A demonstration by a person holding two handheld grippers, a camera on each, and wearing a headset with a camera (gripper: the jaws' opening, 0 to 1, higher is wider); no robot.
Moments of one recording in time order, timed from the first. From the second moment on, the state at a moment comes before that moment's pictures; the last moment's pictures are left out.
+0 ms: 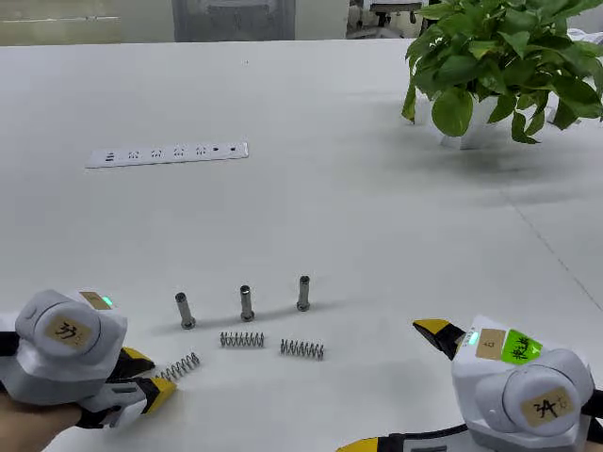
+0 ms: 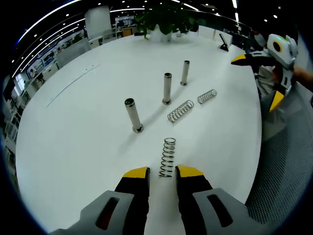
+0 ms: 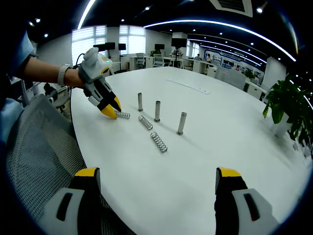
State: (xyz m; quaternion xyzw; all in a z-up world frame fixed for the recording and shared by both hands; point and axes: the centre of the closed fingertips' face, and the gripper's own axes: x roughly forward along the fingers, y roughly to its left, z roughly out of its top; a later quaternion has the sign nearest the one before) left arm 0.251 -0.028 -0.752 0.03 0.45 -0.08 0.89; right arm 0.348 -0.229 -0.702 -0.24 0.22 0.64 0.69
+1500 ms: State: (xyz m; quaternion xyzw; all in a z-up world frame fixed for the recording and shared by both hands) left arm 0.259 -0.078 -0.701 -0.01 0.36 -0.14 0.92; right arm 0.336 -0.224 -0.695 -0.22 0.23 0.67 0.67
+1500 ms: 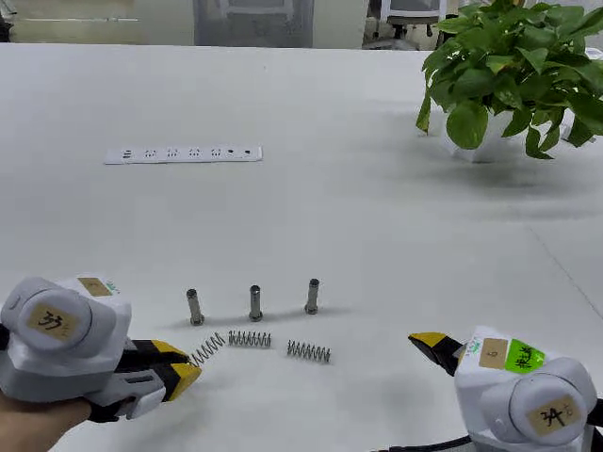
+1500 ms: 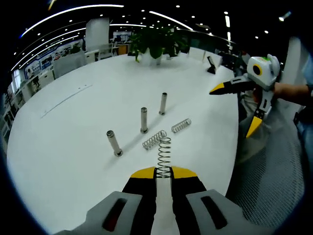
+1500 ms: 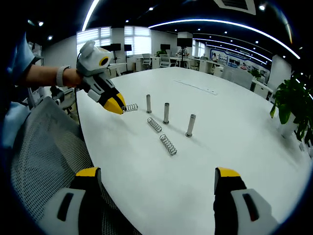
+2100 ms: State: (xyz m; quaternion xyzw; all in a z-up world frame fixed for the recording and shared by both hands) left arm 0.254 -0.135 -0.682 0.08 0.32 -0.30 0.89; right arm 0.314 -0.196 -0.658 -0.19 0.22 0.73 0.62
